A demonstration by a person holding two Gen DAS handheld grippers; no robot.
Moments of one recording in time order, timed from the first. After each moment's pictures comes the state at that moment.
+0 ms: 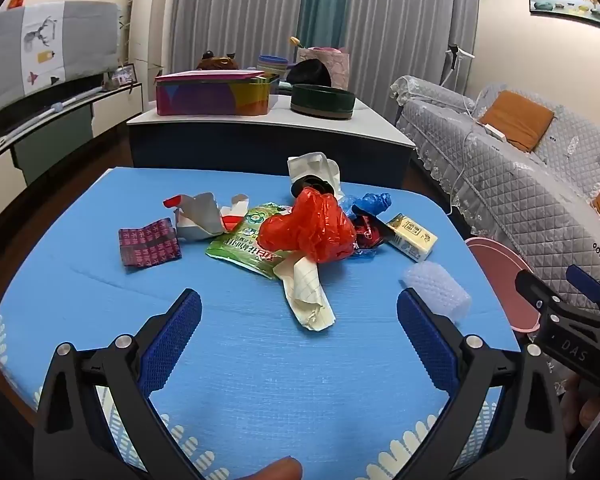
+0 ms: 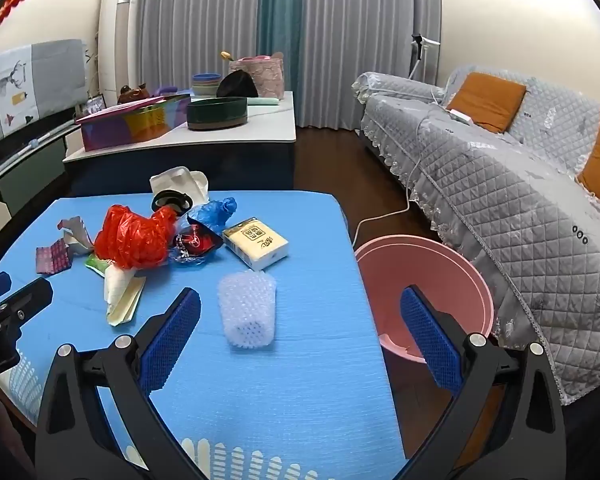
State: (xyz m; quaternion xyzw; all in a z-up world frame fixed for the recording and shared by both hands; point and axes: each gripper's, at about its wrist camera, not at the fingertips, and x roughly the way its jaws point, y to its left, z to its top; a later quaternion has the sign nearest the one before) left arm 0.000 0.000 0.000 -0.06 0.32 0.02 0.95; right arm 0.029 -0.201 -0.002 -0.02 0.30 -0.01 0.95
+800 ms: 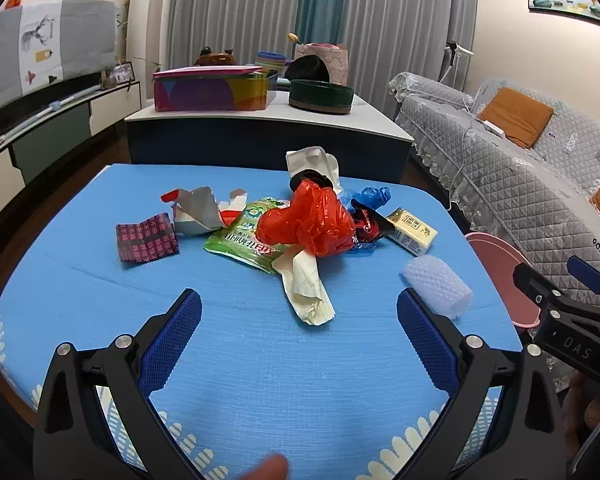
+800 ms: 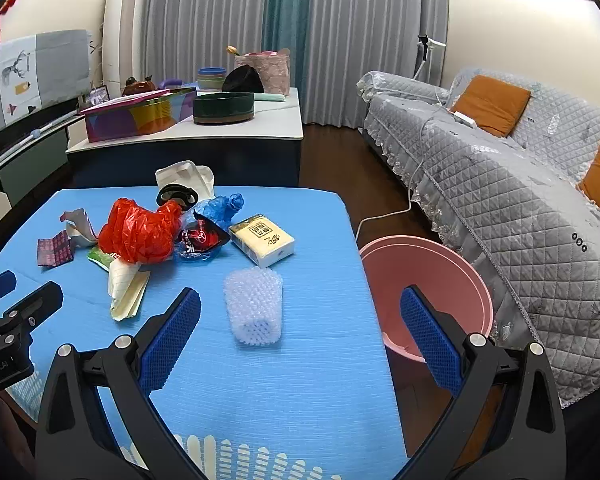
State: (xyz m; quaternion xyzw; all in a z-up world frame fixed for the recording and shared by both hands) left arm -0.003 0.001 -0.005 -0.06 0.32 0.01 0.95; right arm 0.028 -0.195 0.001 -0.04 0.30 -0.02 0.95
